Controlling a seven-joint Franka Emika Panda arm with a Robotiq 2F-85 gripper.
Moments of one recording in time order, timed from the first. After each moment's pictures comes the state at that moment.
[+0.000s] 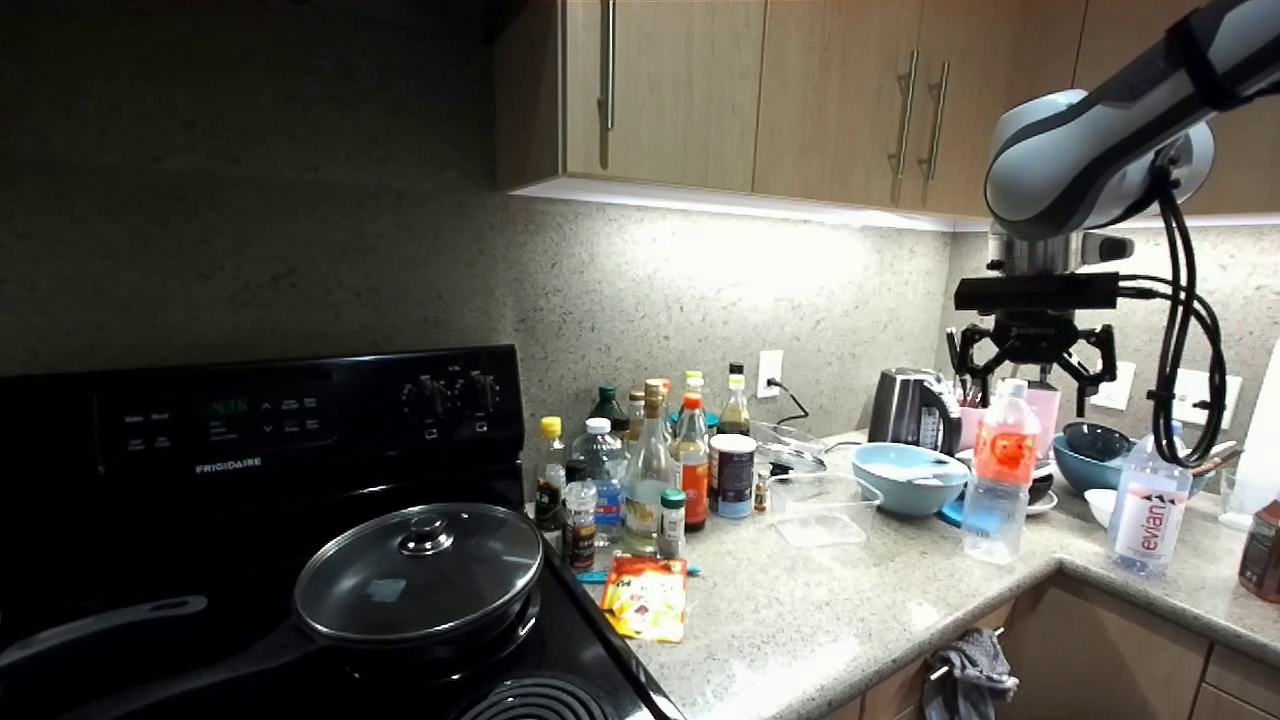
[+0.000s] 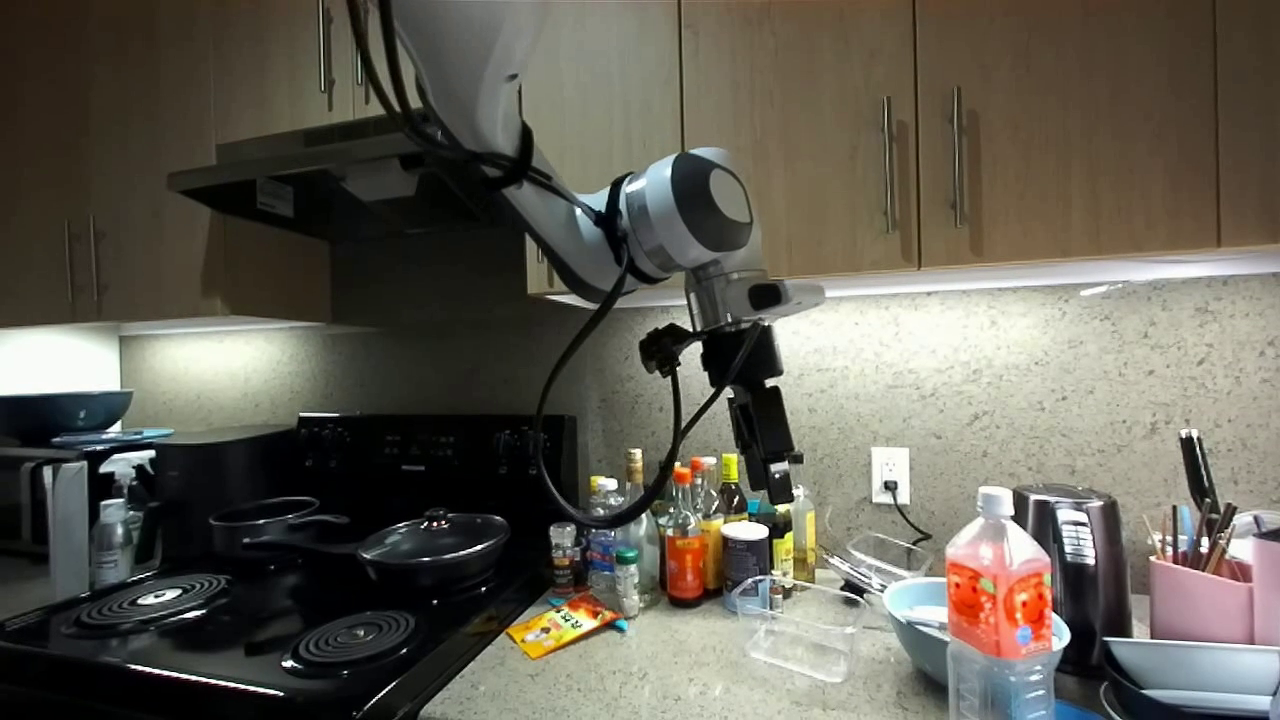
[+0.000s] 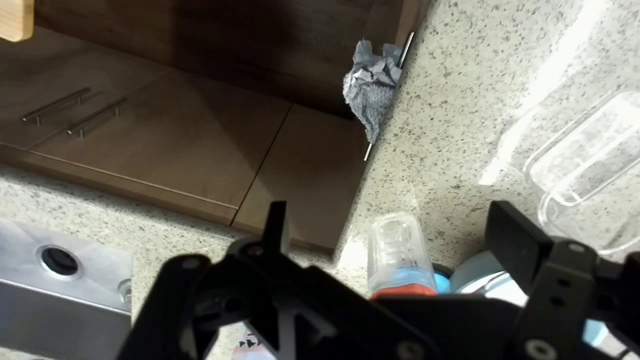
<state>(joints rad) -0.19 0.04 -0.12 -2.03 -0.22 2.09 1.00</state>
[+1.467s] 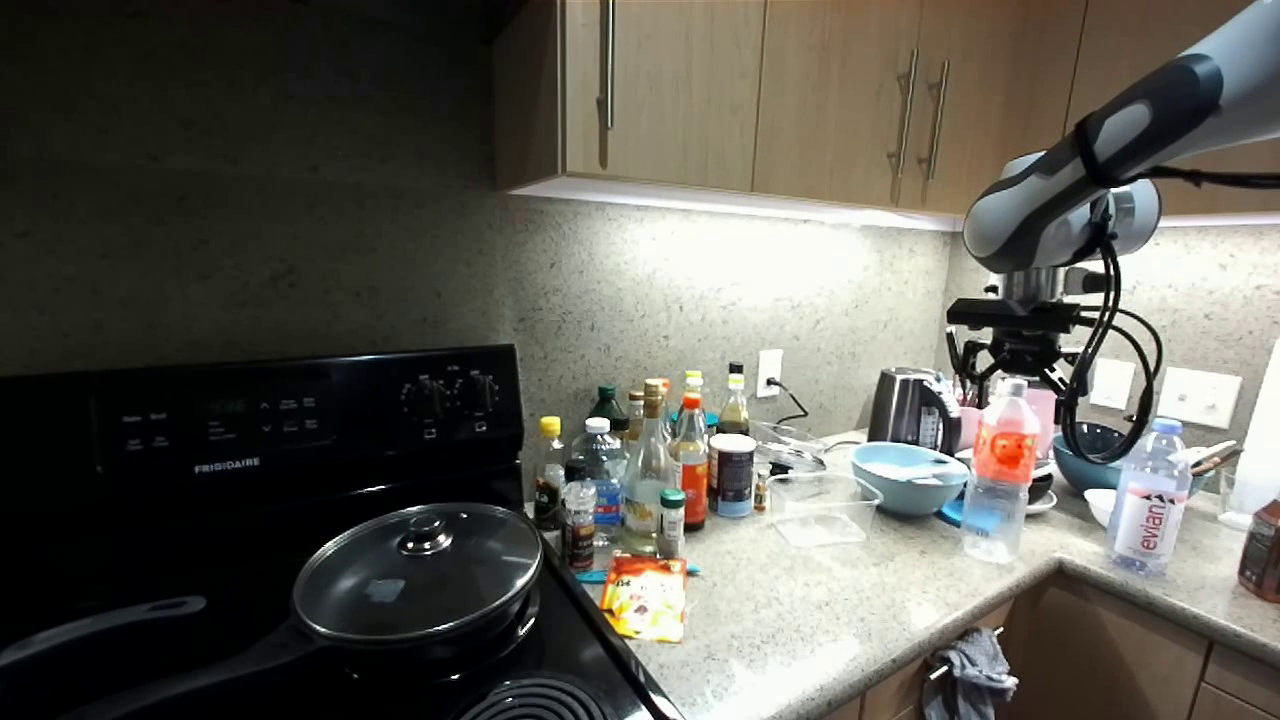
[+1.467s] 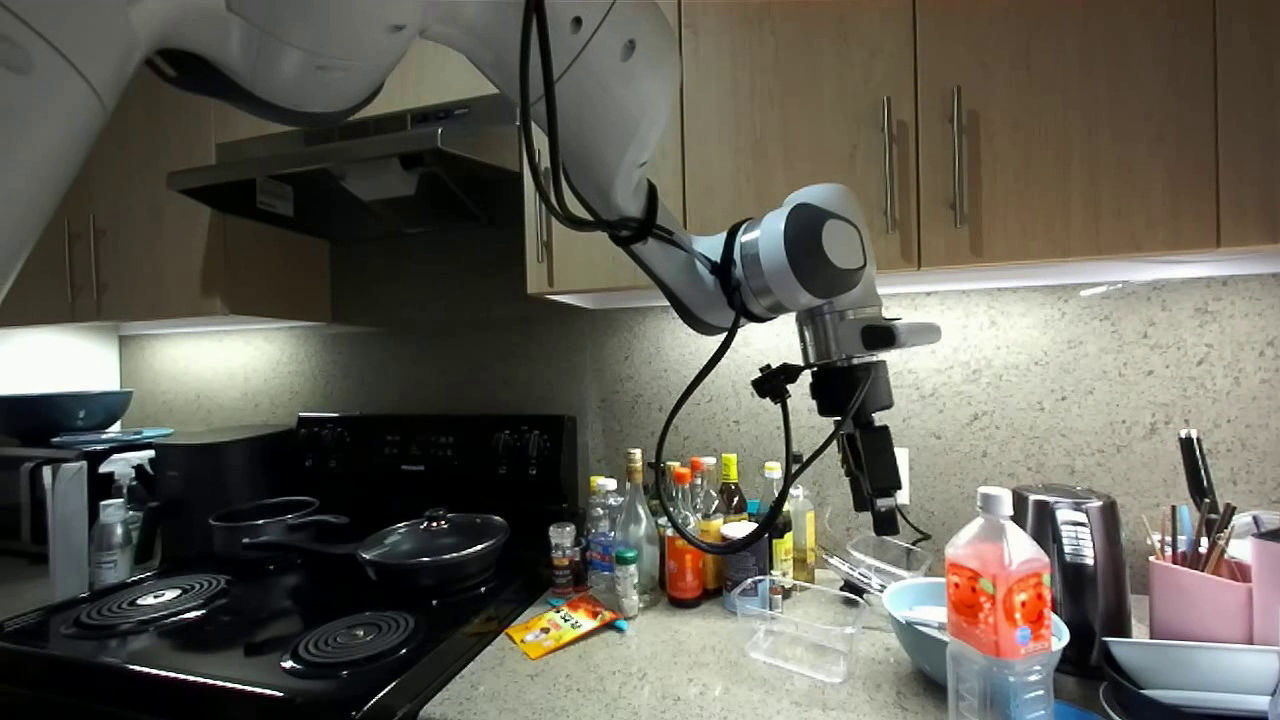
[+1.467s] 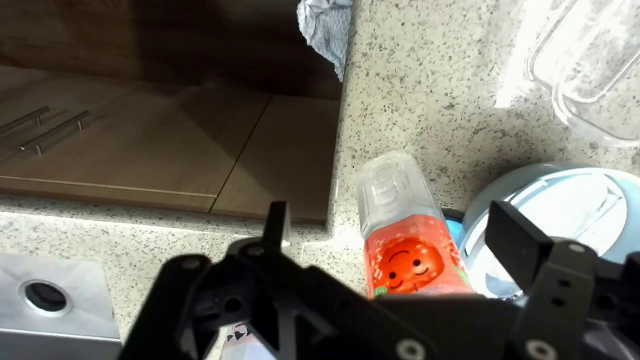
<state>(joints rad) -0.20 0.35 -0.26 -1.72 -0.06 2.12 0.96</state>
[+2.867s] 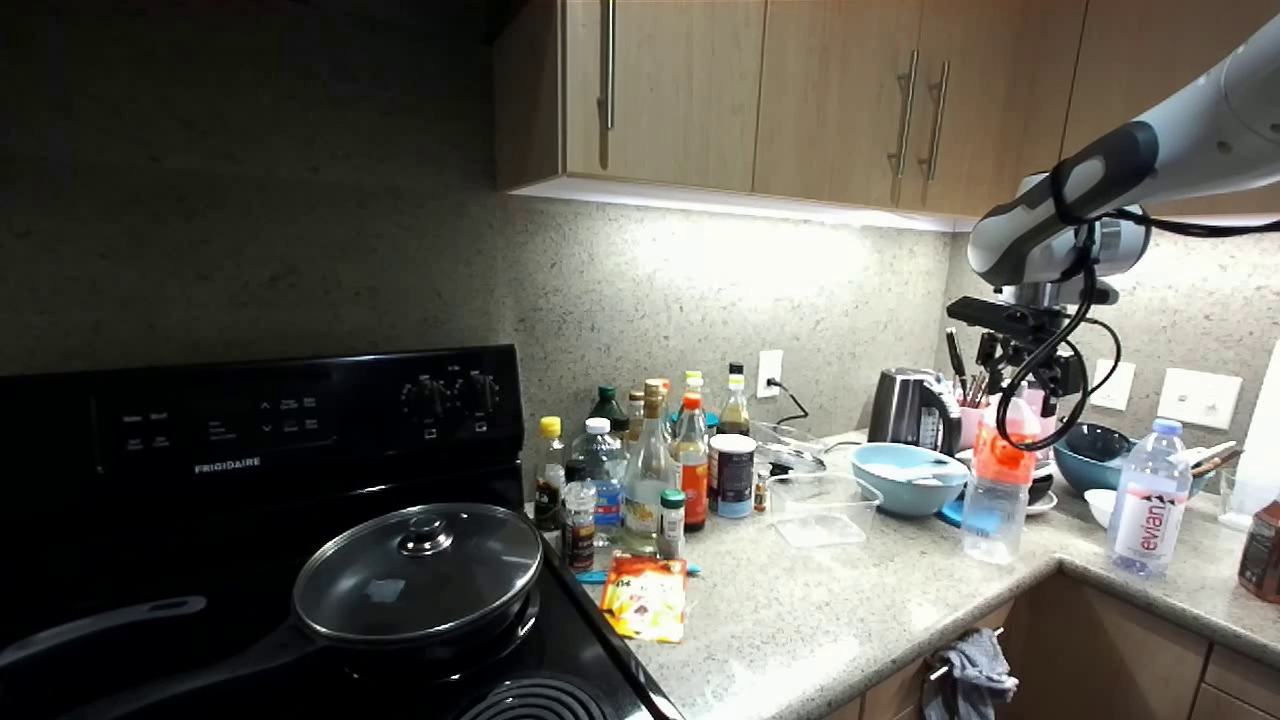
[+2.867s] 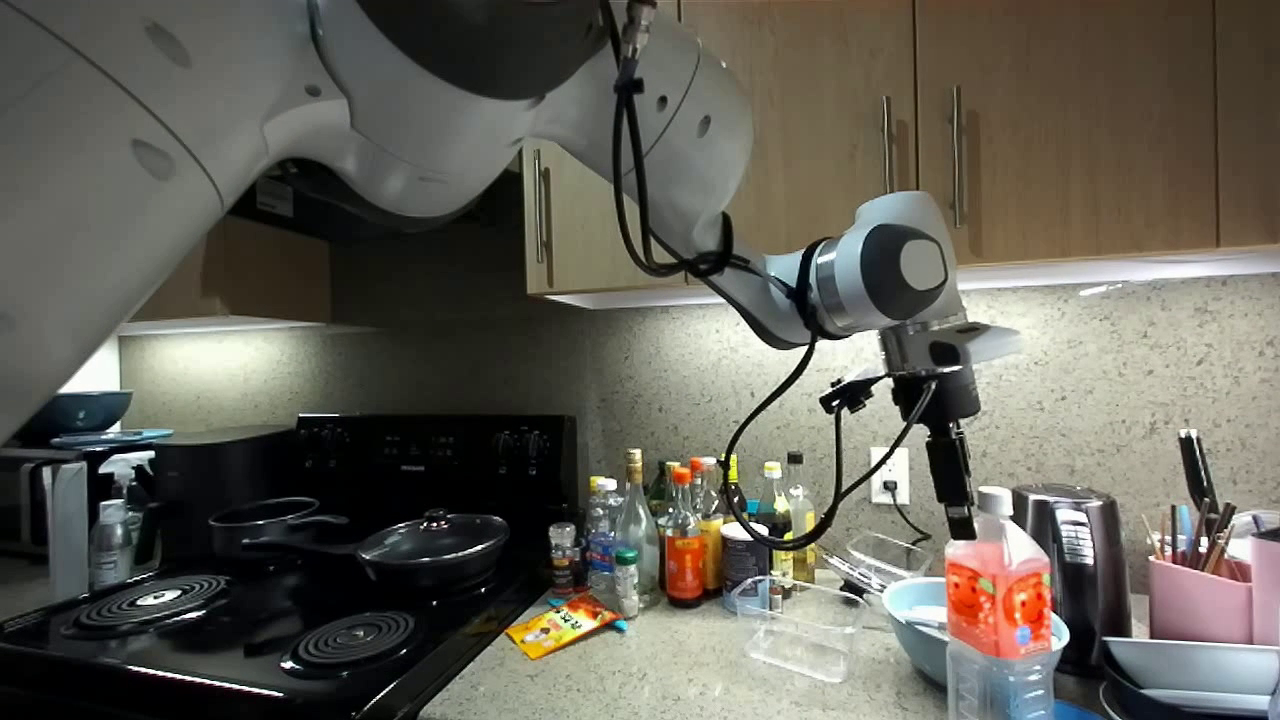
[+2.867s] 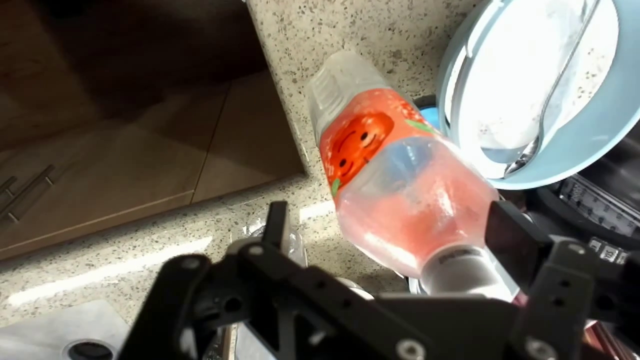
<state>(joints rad) -0.26 0.57 -0.33 -1.44 0.07 2.16 1.19</state>
